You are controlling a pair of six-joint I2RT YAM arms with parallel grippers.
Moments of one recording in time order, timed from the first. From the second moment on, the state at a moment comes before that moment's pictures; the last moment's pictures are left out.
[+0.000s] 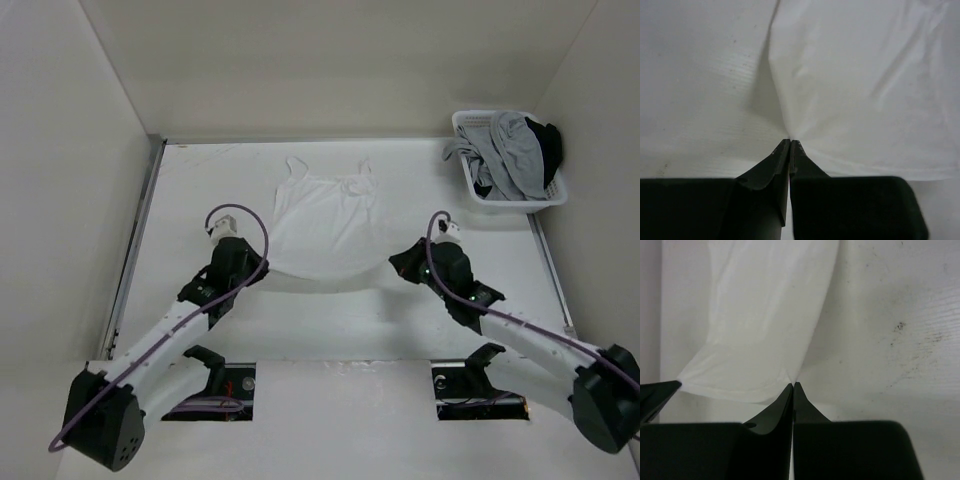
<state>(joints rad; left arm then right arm) -0.43 0.96 0.44 -0.16 -0.18 -0.82 0.58 1.04 0.40 0.18 0.13 0.86</state>
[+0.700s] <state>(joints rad) -0.56 0.74 1.06 -0.24 -0.35 -0.72 0.92 0.74 1.14 -0.33 0.51 0.57</state>
